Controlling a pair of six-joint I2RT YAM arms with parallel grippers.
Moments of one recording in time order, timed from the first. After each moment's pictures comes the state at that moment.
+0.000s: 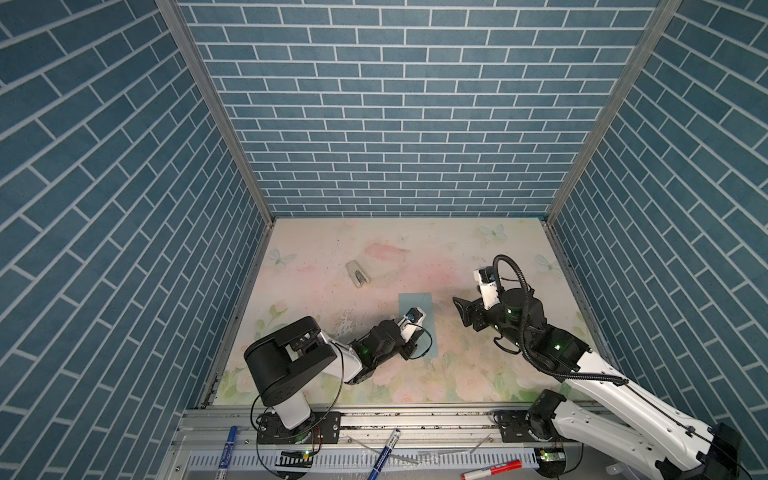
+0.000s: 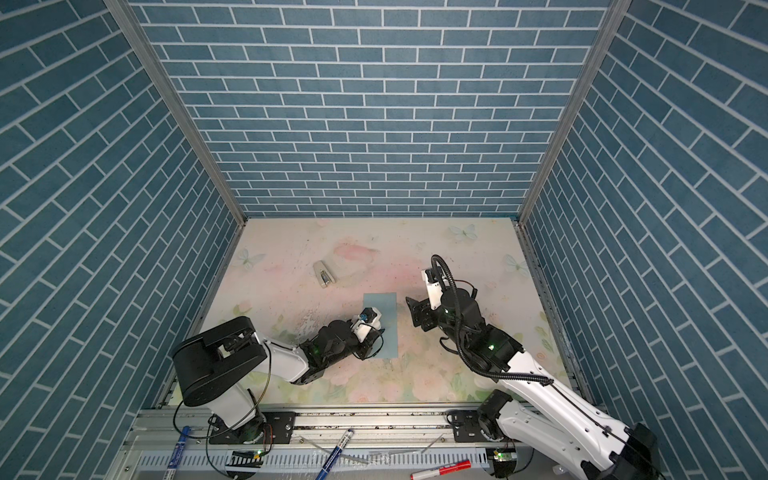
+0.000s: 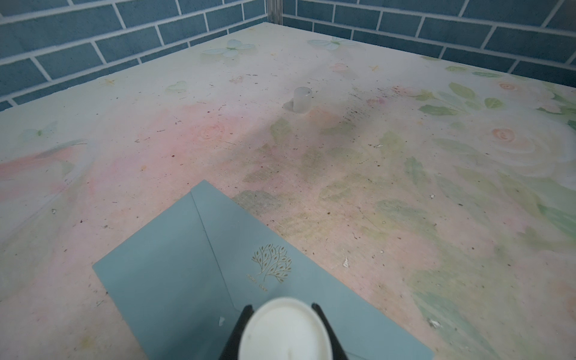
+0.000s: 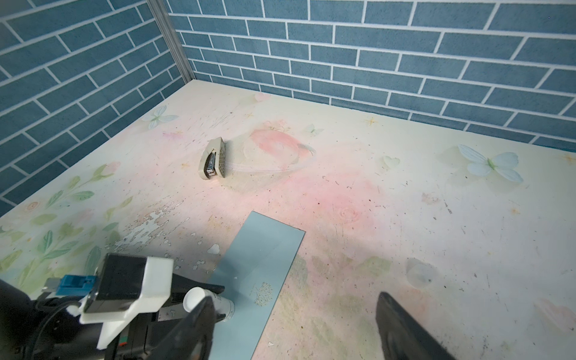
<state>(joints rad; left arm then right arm) -0.95 1.68 0.40 0.87 -0.05 -0.04 0.78 0.84 0.68 -0.27 0.16 0.18</state>
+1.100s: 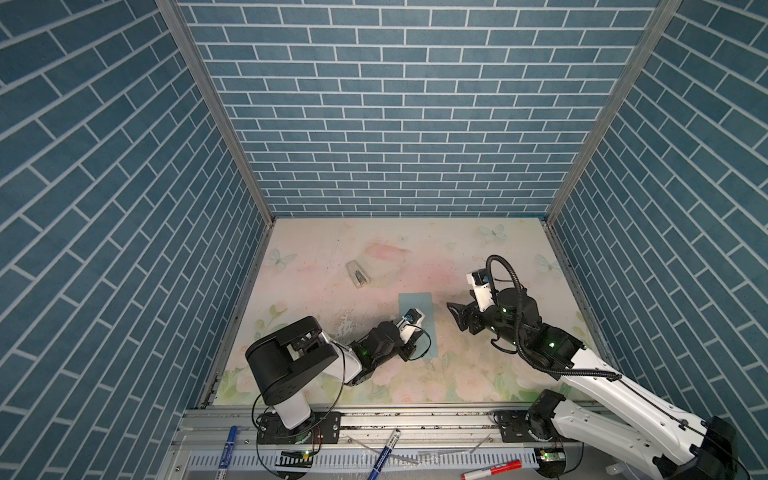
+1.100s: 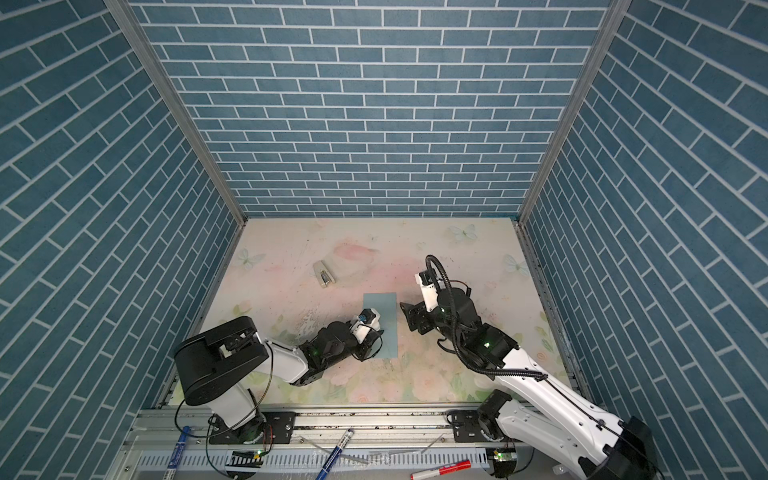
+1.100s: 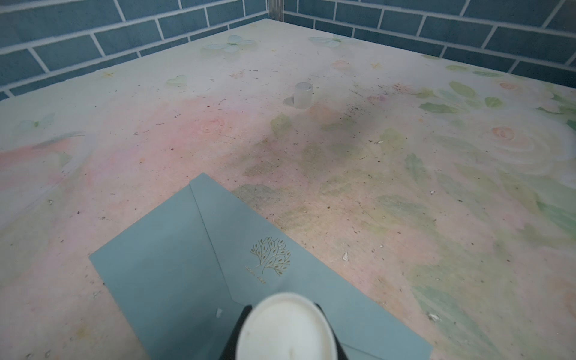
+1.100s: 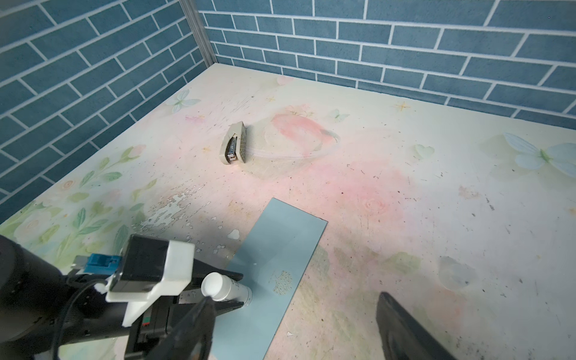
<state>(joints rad) -0.95 1.69 0.38 0.90 -0.06 -0.05 0.78 0.87 0.67 -0.26 0.05 0.19</state>
